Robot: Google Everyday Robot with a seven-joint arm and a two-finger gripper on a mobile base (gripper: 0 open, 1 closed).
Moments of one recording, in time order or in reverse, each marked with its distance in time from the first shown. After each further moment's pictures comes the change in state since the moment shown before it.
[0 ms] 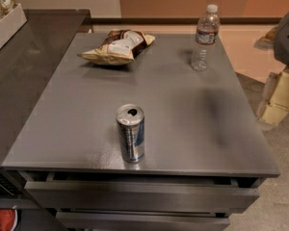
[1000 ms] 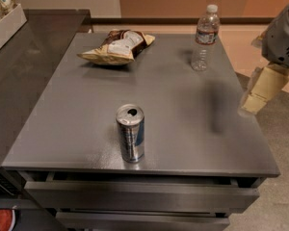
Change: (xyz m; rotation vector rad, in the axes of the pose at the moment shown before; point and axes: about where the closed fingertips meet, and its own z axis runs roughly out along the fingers) arm 0.000 -0.038 0.030 0.051 -0.037 0.110
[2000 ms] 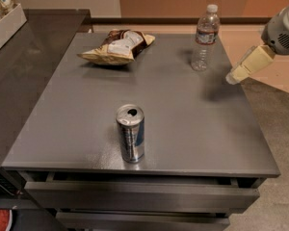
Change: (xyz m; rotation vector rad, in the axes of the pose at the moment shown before) arm 0.005 -0.106 0.043 0.112 -0.231 0.252
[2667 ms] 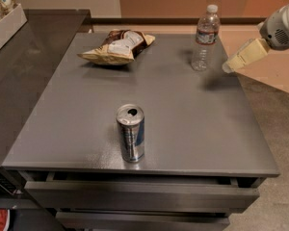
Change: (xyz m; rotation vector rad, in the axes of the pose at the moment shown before) arm -0.015 -0.034 0.023 0.007 -0.127 0.074
